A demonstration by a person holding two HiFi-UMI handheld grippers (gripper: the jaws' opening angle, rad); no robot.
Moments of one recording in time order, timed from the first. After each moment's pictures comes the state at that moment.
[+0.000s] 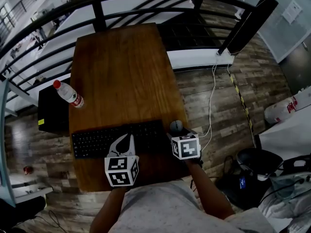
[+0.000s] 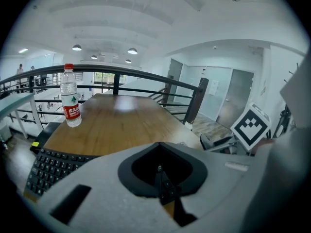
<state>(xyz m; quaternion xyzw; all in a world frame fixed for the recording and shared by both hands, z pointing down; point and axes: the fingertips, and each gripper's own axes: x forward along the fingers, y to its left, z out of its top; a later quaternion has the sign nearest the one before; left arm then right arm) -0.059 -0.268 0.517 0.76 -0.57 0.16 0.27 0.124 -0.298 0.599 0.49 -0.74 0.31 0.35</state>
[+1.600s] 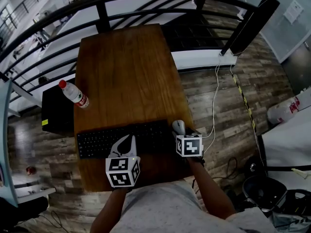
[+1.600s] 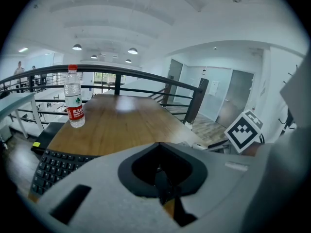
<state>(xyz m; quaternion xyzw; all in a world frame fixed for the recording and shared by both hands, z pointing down) -0.074 -0.261 0.511 0.76 -0.57 0.16 0.27 0.132 -0.302 0.611 0.53 -0.71 0.32 0.33</state>
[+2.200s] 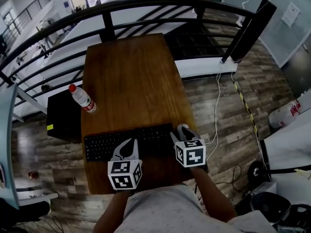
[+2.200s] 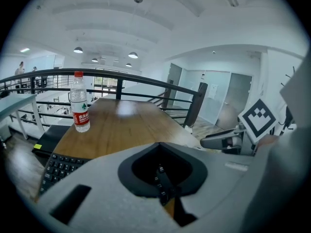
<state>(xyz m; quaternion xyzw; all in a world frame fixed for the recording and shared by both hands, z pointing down) -0.091 -0.248 0.489 0.76 -0.58 0.14 0.25 0.075 -0.295 0.528 0.50 -0.78 0.25 0.26</state>
